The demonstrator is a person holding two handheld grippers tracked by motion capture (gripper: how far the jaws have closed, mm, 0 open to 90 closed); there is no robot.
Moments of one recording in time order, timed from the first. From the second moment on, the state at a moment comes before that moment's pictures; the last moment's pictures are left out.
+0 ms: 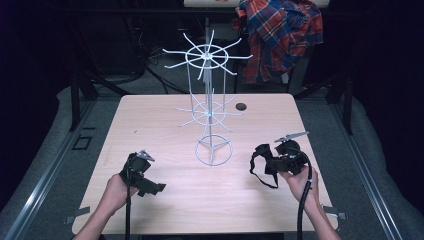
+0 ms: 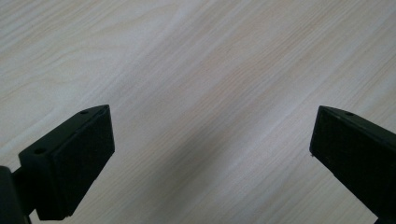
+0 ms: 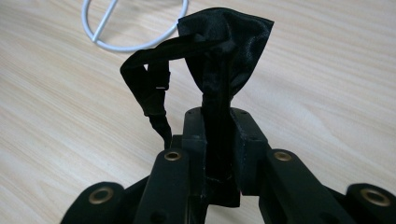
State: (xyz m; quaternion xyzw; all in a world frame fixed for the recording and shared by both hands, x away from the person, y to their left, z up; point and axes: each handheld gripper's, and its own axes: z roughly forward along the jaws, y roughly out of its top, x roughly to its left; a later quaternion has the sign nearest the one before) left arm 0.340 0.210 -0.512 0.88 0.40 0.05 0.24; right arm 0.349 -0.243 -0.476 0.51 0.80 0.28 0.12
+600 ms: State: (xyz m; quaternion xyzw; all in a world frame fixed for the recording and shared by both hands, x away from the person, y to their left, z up) left arm 0.340 0.211 -0.512 0.88 0.40 0.05 0.24; right arm 0.360 -0.229 -0.456 0.50 0.80 0.31 0.12
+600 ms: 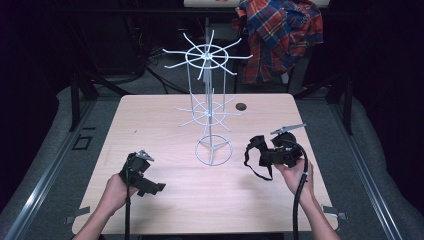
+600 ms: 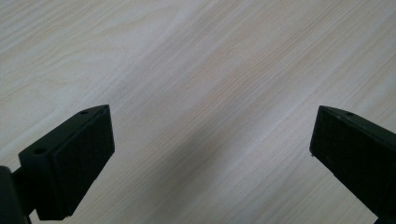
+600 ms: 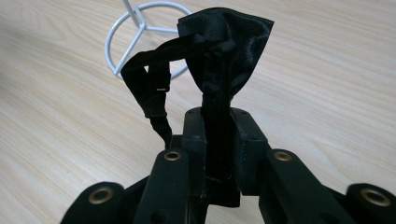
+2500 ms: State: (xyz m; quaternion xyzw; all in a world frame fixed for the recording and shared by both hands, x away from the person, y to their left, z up) left arm 0.340 0.212 -0.512 0.88 0.40 0.05 0.24; right arm 0.395 -0.215 -0.383 0.47 0.77 0.38 0.17
